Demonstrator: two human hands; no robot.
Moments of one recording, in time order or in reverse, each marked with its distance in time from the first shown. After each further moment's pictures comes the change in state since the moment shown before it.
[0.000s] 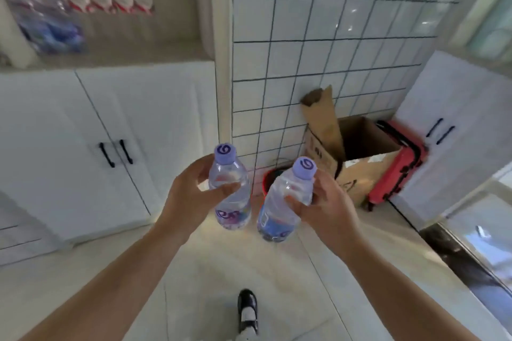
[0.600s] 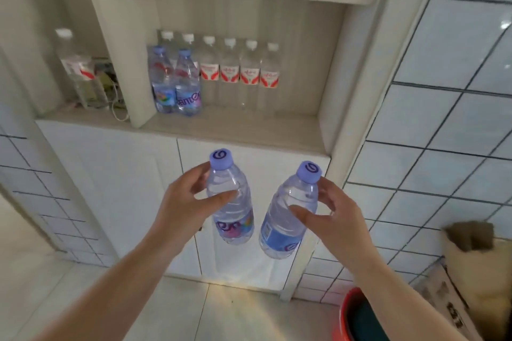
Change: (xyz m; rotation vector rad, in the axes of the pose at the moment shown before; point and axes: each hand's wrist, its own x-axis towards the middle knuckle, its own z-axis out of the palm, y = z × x) left_hand 0.252 -0.012 -0.168 0.046 0.540 -0.075; right_hand 0.347 -0.090 0.185 0.101 -0.416 -0.236
